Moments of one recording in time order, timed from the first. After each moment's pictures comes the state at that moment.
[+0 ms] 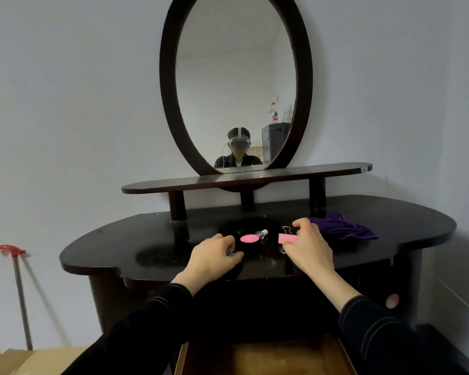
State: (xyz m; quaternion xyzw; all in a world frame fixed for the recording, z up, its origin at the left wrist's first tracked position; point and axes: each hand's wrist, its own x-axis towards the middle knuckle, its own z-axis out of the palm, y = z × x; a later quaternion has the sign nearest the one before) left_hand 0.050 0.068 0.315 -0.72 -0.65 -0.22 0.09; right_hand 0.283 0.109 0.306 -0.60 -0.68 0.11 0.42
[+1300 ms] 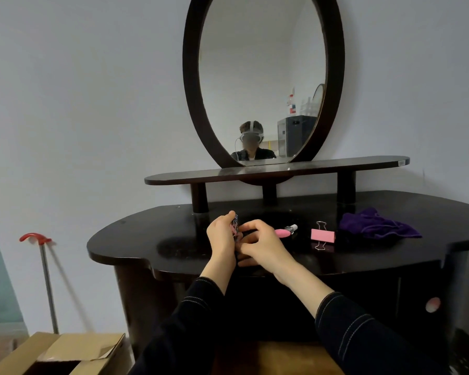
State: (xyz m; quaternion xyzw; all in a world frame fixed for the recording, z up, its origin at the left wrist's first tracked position) left_hand 0.030 0.093 0.329 -0.26 -0.47 -0.75 -0.39; right_hand 0.146 0.072 0.323 -0.35 -0.66 0.51 0.42
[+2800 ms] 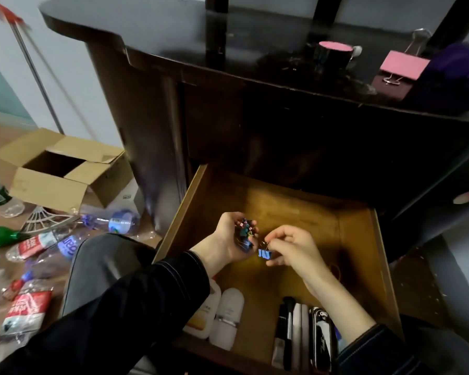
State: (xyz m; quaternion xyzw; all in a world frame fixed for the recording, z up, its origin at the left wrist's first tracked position) left_hand 0.082 -0.014 0.046 0.09 -0.43 -0.50 -0.75; right_hand 0.242 -0.001 0.055 -0.52 -0.58 0.58 0.25
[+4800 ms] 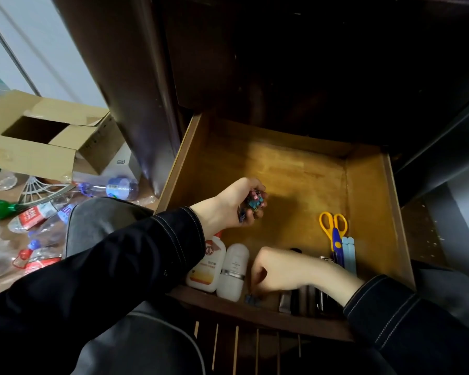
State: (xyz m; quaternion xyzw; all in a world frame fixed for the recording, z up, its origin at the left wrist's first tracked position) left_hand 0.081 -0.019 0.024 -0.13 -0.55 -0.34 -0.75; right_hand 0.248 -0.050 0.003 -0.27 -0.85 0.40 -0.23
